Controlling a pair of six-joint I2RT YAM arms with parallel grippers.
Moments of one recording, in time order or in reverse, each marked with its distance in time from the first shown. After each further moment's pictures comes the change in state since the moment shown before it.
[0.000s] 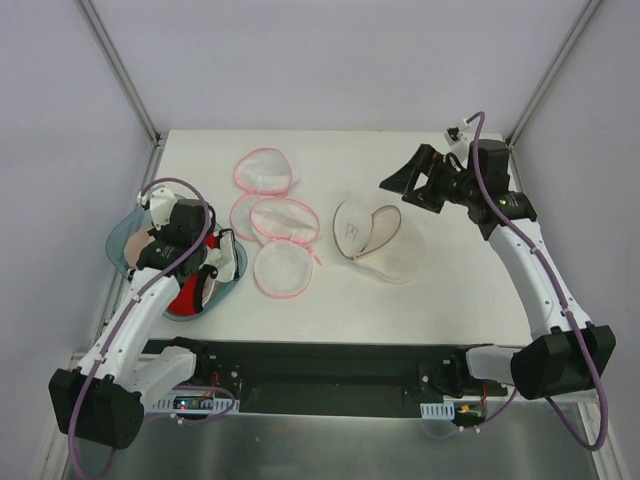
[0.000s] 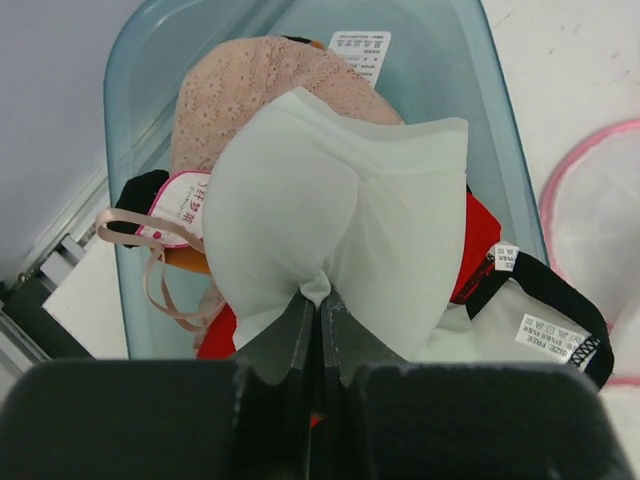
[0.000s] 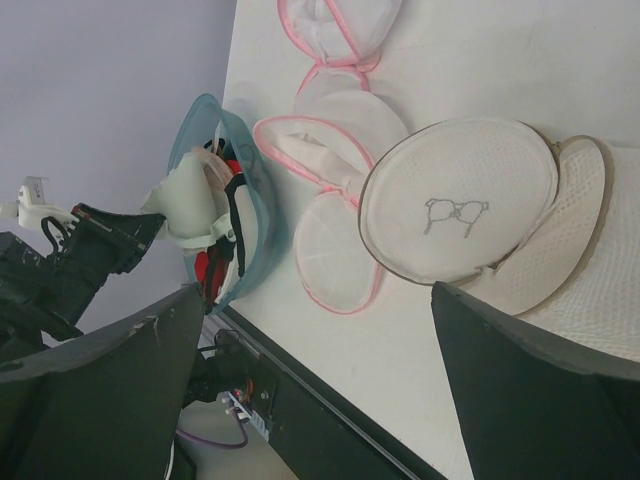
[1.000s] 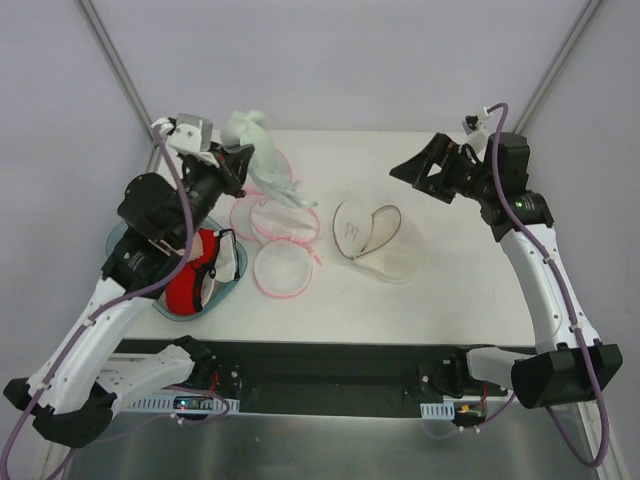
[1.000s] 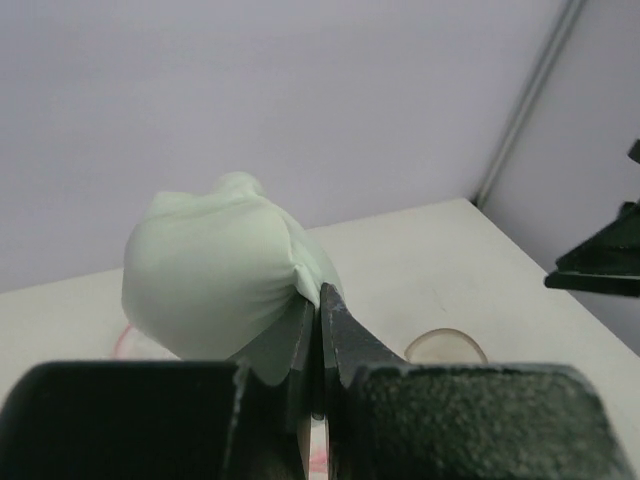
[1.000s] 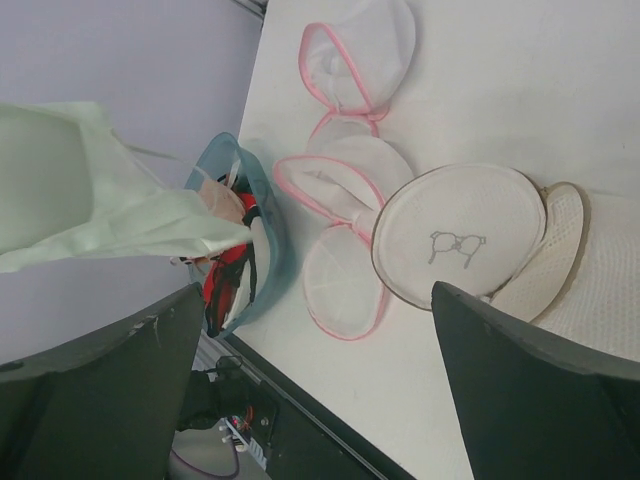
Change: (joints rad) left arm -0.364 0.014 0.442 0.520 0.660 0.415; right arm -0.039 -0.053 0.064 -0.005 0.014 -0.002
